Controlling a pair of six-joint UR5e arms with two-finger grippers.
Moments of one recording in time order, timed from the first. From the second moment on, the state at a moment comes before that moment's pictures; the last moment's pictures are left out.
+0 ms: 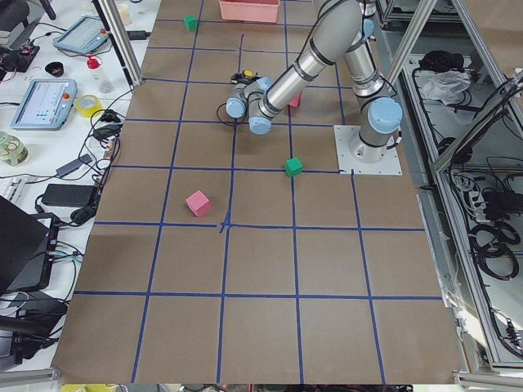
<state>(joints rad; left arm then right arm) -1.53 -2.14 -1.98 -1.21 0.34 -0.92 1.62 -1.55 1.54 -1.62 -1.57 0.00</state>
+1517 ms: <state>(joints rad) -1.47 -1.85 -1.63 -1.23 0.96 -0.91 1.62 -1.55 1.54 -1.63 -1.57 0.00</state>
